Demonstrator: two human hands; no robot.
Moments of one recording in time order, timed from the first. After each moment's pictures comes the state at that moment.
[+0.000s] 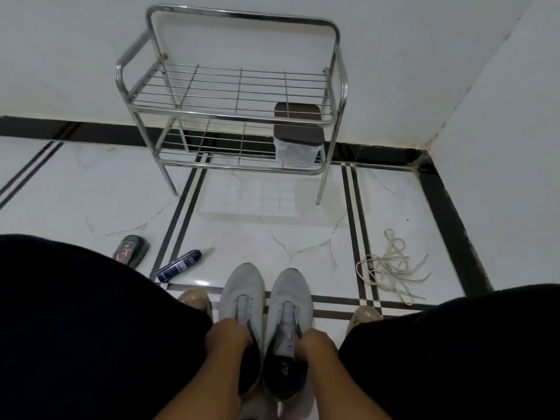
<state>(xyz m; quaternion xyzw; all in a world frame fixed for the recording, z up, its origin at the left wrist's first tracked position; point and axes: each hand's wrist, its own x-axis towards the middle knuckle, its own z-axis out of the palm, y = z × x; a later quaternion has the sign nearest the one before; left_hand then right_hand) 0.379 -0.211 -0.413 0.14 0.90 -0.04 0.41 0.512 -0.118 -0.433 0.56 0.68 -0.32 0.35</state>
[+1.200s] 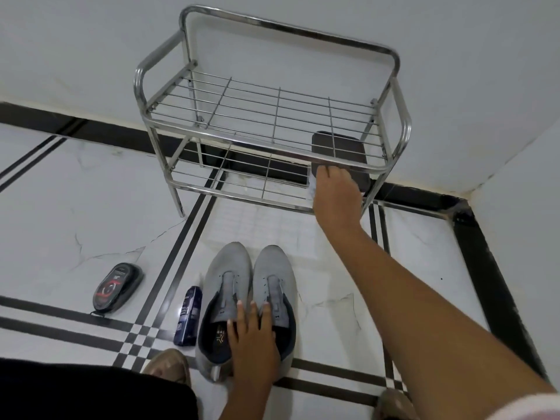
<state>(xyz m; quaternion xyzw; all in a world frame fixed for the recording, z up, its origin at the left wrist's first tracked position) 0.336 -0.132 -0.459 0.34 0.92 0.10 0.15 0.280 0.091 -0.280 0.35 0.92 0.08 -0.13</state>
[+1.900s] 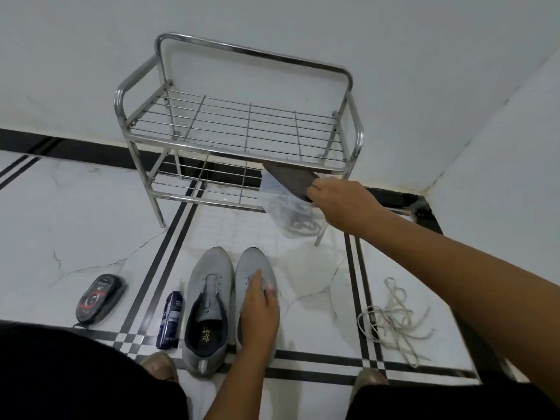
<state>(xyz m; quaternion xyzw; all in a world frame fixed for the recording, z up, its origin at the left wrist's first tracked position) 0.340 -0.097 -0.383 0.19 0.80 0.51 0.24 0.362 0.091 -0.205 0.12 0.97 0.22 0.03</state>
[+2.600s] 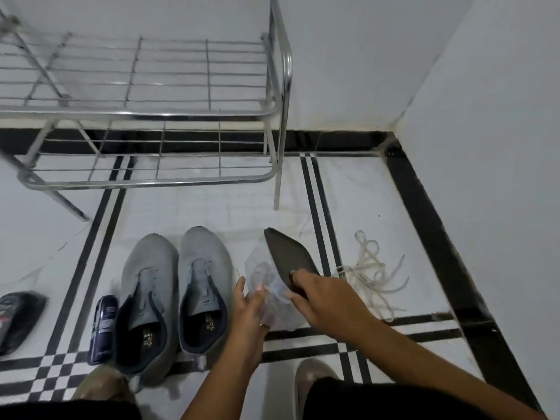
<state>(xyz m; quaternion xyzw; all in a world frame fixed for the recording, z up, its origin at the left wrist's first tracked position) 0.407 -0.046 -0.429 -0.03 0.57 0.62 0.53 0.525 0.059 -0.381 0.25 0.96 -0.14 -0.02</state>
